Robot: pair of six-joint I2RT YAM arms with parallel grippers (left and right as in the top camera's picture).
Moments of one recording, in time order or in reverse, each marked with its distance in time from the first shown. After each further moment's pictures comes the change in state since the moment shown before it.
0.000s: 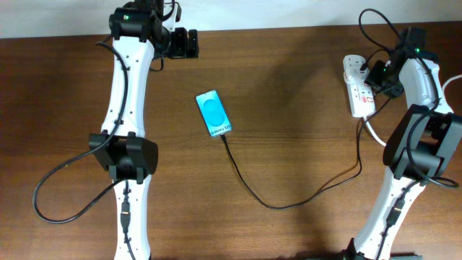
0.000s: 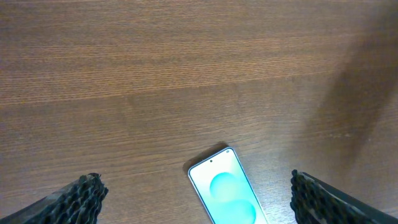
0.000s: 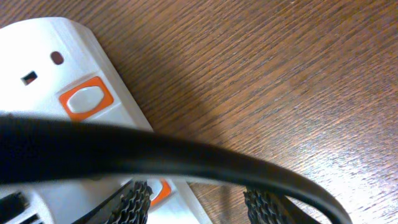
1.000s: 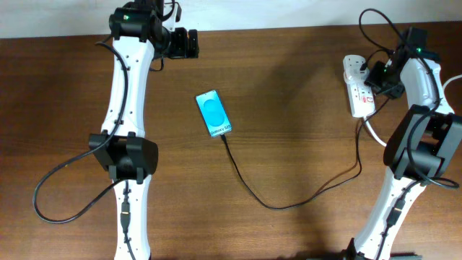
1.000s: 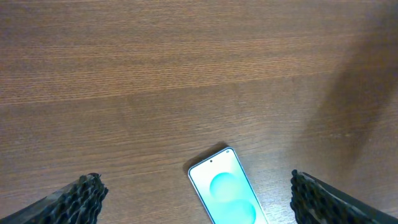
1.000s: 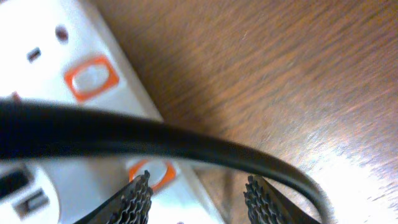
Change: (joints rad) left arm 0.000 0.000 0.000 0.000 0.000 0.000; right arm -0.003 0.001 0.008 -0.045 -0.048 -0.025
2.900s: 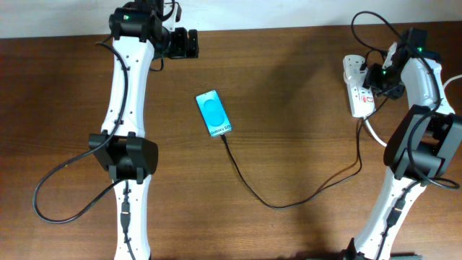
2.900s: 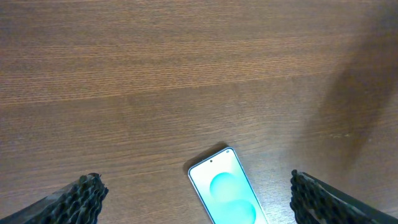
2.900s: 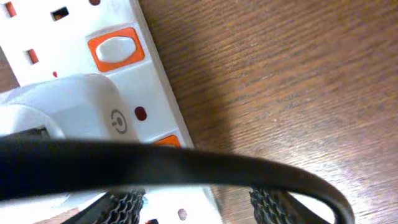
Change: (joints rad) left arm 0.000 0.000 0.000 0.000 0.000 0.000; right arm -0.003 -0.005 0.006 -0.018 -0.016 -0.188
